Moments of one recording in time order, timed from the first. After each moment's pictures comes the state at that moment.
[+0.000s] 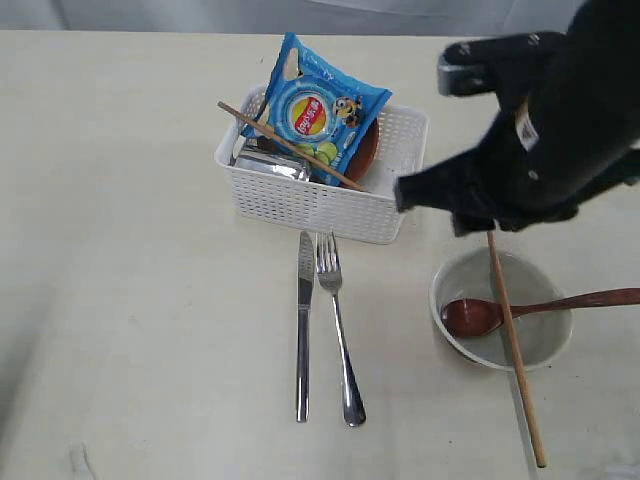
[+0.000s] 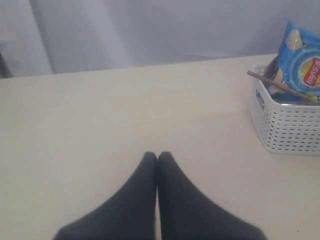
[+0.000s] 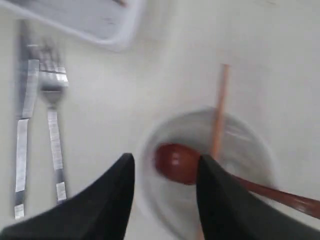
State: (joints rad) left arm -0.17 0.00 0.00 0.02 0.32 0.00; right arm 0.70 1.39 -0.96 -0.21 0.99 0.60
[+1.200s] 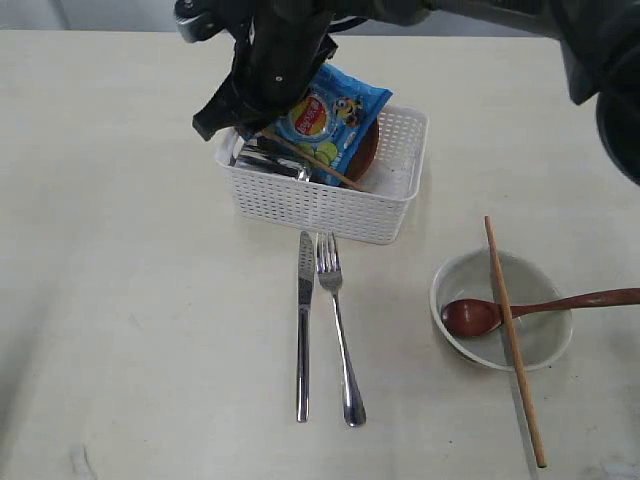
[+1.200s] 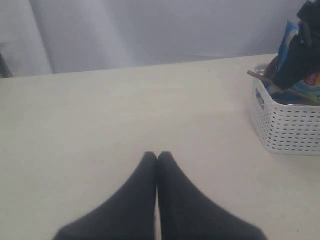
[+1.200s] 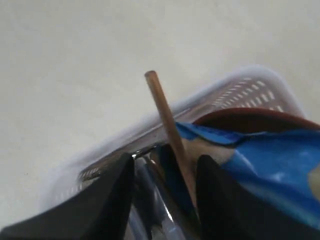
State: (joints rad) left arm -0.17 0.00 0.00 0.02 0.32 0.00; right arm 0.73 2.18 -1.81 -0.01 0.83 -0.12
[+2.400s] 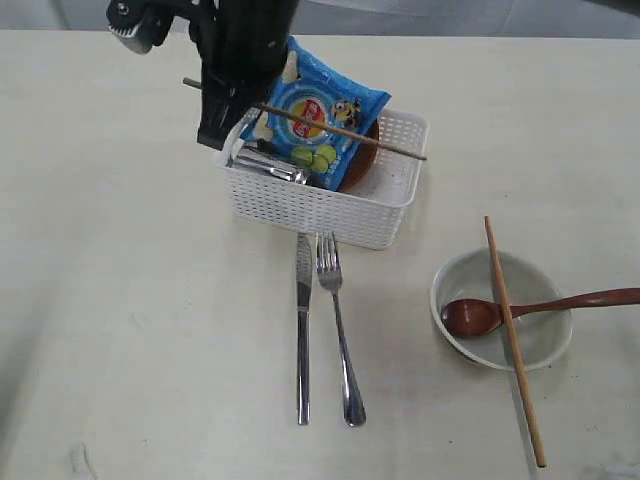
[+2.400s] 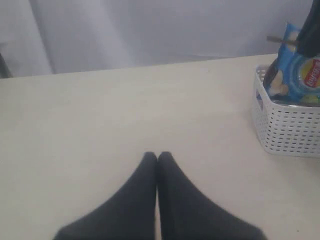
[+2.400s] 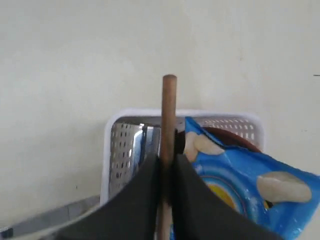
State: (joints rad) left arm -0.17 0.00 0.00 0.02 0.32 0.00; right arm 0.83 2.02 -1.82 -0.12 0.98 -0.52
